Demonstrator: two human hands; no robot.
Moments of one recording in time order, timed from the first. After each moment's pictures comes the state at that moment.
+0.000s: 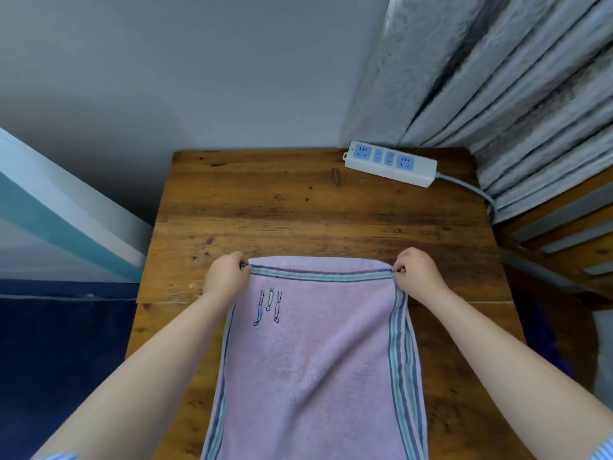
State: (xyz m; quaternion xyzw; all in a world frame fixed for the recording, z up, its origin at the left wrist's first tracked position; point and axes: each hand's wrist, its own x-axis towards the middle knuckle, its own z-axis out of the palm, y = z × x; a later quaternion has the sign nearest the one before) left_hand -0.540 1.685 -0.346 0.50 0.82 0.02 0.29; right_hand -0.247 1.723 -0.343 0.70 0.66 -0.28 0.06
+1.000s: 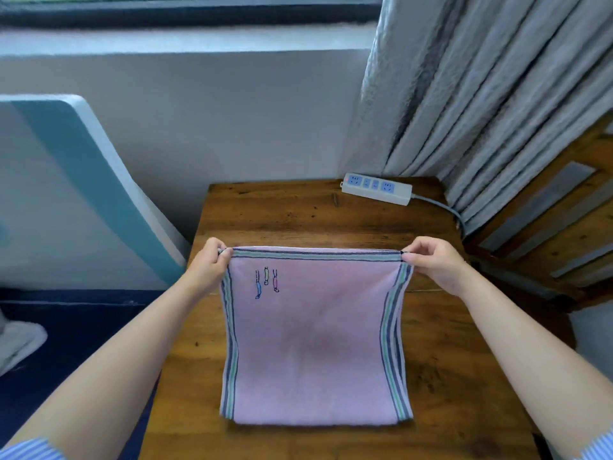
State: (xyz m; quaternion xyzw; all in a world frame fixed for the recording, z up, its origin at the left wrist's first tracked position) left_hand -0.575 1.614 -0.235 0.54 0.76 0.20 0.30; right_hand -0.219 1.656 -0.224 0.58 0.53 -0.56 -0.26
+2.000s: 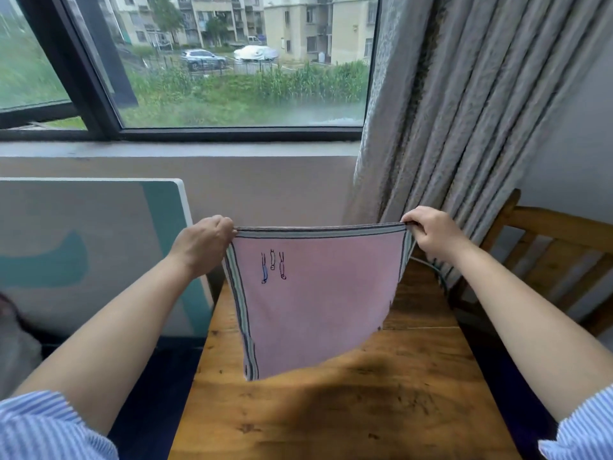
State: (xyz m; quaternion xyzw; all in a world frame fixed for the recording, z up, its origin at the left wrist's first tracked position) left_hand -0.605 1.554 -0.070 0.76 0.61 0.16 -0.15; right_hand -0.232 1.620 -0.065 0.51 0.82 -0.01 -0.25
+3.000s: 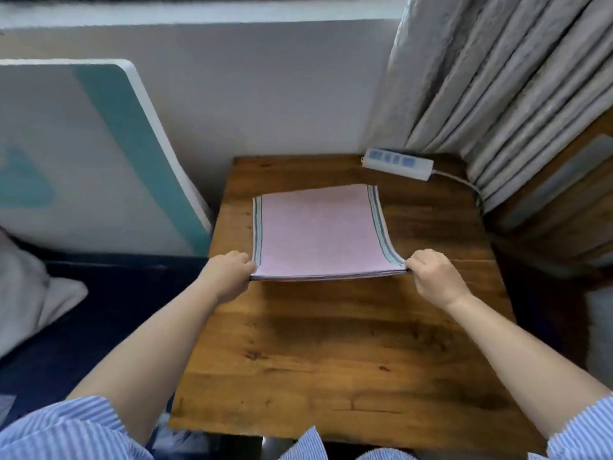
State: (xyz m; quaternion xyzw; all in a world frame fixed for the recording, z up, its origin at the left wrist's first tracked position) left_hand -0.582 1.540 -0.232 0.75 0.60 -0.25 0.04; right_hand -0.233 1.592 -0.280 0.47 0.88 0.02 -0.06
